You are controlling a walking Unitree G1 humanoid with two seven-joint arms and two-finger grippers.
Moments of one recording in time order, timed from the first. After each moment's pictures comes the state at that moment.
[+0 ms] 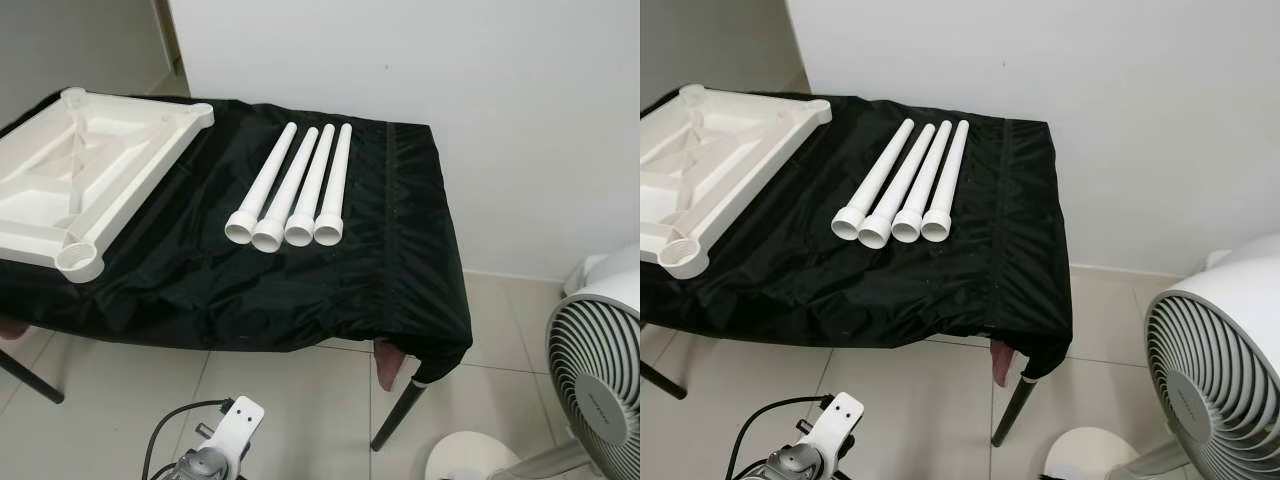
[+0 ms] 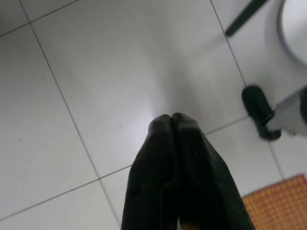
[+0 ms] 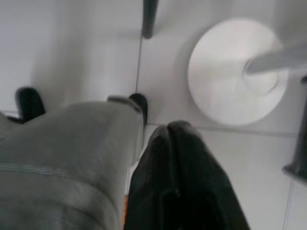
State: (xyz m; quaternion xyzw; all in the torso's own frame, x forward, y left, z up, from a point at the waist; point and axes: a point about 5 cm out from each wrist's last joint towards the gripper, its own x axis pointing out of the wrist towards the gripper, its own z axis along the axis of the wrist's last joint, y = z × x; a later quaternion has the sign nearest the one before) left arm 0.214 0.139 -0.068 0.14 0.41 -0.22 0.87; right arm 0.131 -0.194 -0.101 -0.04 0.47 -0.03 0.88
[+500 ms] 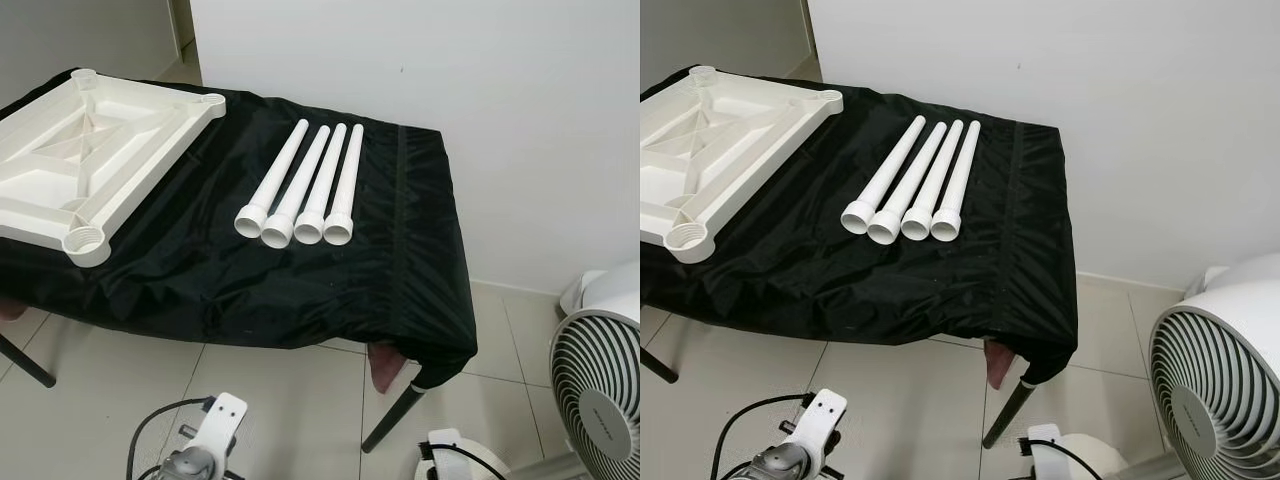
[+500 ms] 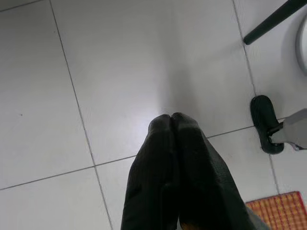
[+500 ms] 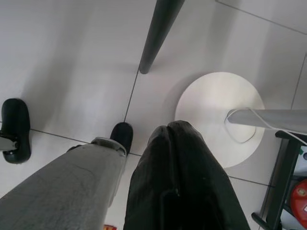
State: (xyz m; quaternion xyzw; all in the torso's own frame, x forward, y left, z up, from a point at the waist) left arm 0.212 0.159 -0.069 0.12 0.41 -0.19 0.88; right arm 0.168 -0.207 -0.084 -0.09 0.42 0.00 0.90
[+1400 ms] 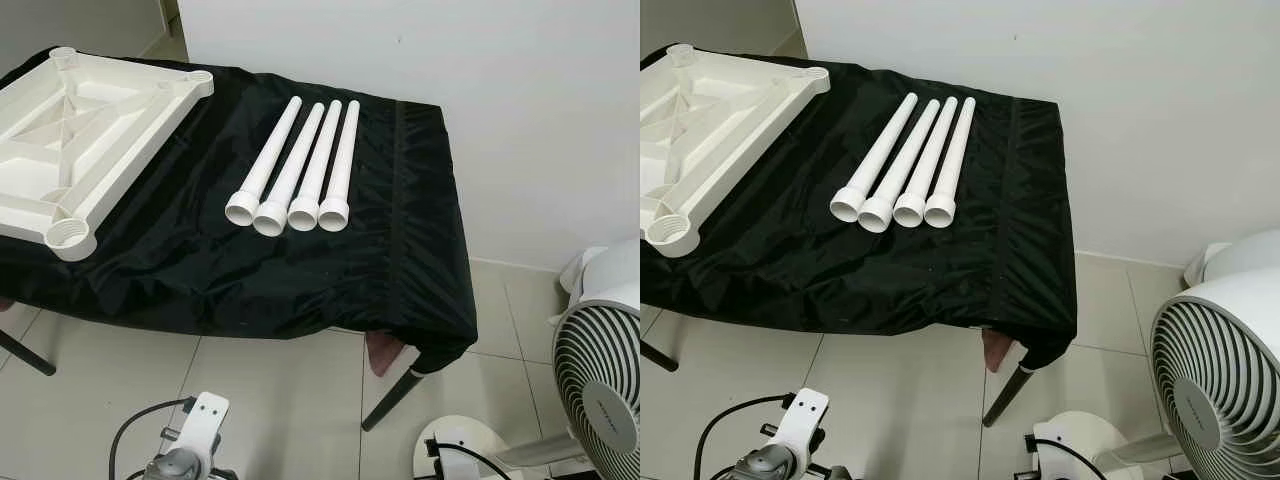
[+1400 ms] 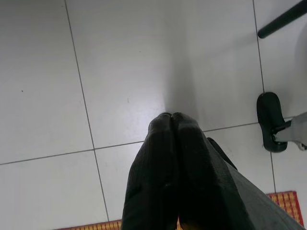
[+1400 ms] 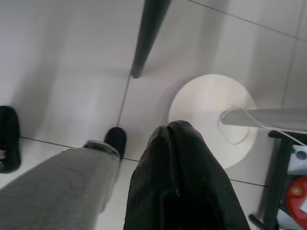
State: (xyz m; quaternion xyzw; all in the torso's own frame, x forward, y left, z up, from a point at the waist) left arm 0.211 0.179 -0.068 0.10 0.41 -0.13 0.90; right arm 0.167 -0.205 -0.081 -0.09 0.38 -0.02 0.92
